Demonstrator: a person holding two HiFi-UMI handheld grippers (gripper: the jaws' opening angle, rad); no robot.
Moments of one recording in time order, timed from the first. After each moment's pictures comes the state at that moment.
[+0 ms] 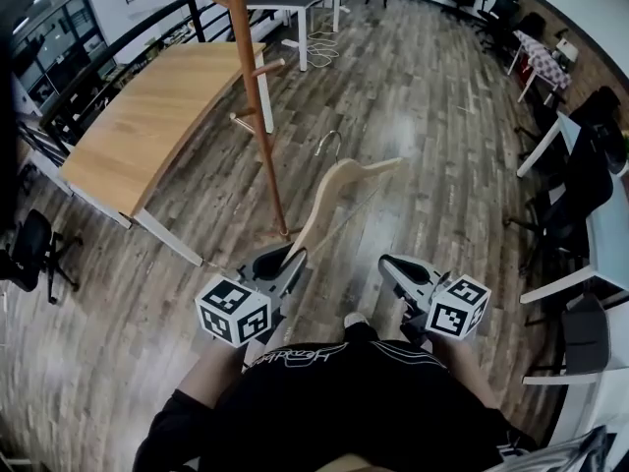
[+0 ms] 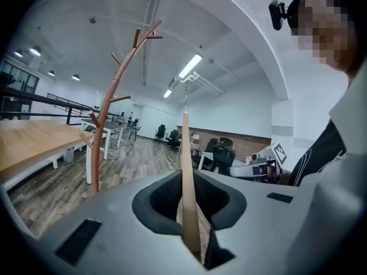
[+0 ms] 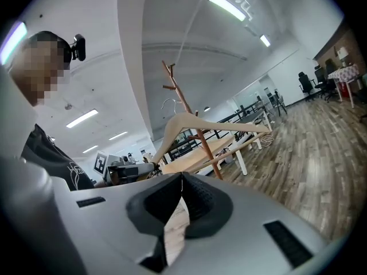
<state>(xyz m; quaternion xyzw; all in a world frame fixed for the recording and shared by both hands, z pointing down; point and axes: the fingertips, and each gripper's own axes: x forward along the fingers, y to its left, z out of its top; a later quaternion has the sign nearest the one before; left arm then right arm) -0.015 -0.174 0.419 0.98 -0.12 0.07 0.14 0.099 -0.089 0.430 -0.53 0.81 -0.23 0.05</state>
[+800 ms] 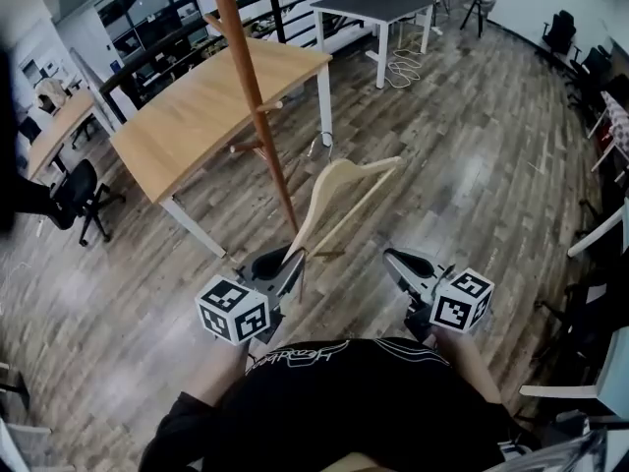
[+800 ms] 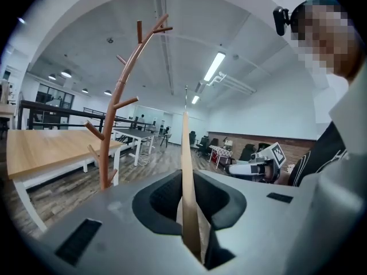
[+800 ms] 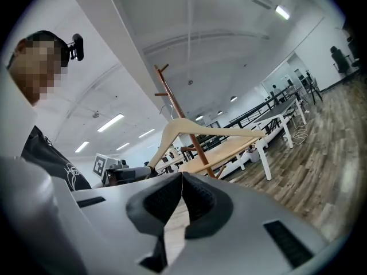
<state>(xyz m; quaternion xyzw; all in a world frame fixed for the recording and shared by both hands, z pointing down) 0.098 -0.265 0.400 0.94 -0.30 0.06 0.14 0.247 -0.231 0.412 -0.38 0.89 -0.23 0.04</state>
